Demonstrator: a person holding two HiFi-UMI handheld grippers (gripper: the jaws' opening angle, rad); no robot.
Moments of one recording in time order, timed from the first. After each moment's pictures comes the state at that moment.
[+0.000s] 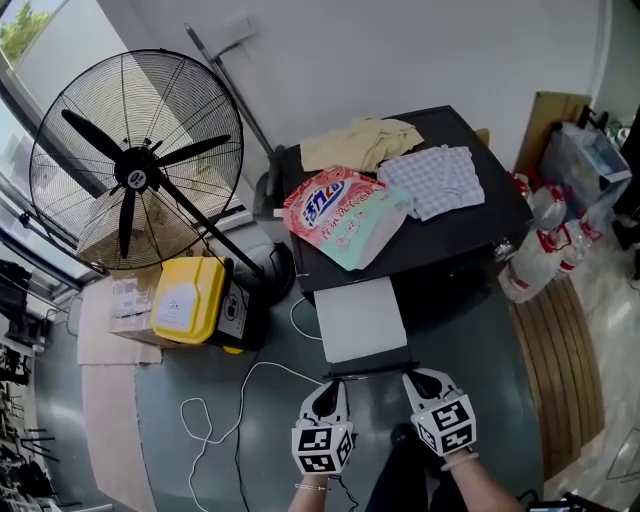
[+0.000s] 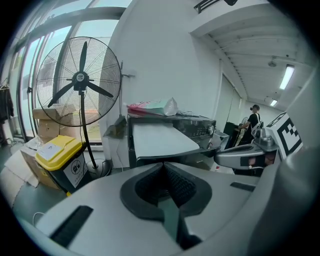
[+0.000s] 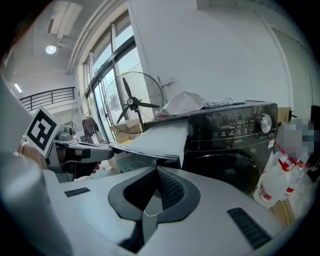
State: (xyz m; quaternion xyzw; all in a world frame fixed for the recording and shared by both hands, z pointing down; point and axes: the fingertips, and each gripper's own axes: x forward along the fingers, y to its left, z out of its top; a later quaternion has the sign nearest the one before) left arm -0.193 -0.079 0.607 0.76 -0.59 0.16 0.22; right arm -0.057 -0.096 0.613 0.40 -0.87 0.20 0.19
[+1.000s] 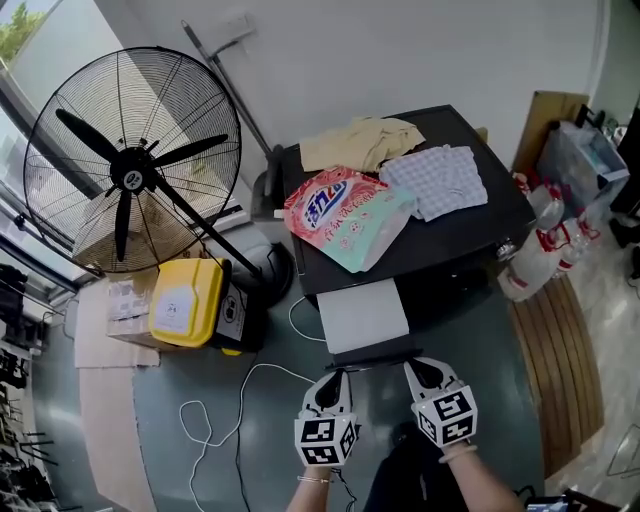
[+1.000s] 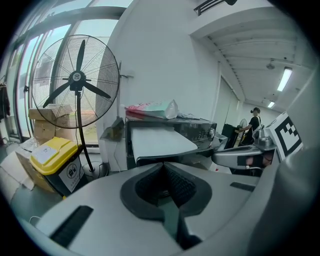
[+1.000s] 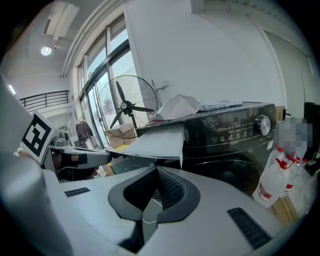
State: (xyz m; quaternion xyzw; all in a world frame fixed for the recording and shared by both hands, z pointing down) left arm -0.196 -0.108 0.604 0.77 -0.58 0.15 0.22; right arm -0.063 -0.126 0.606 0.44 -0.86 0.21 0.17
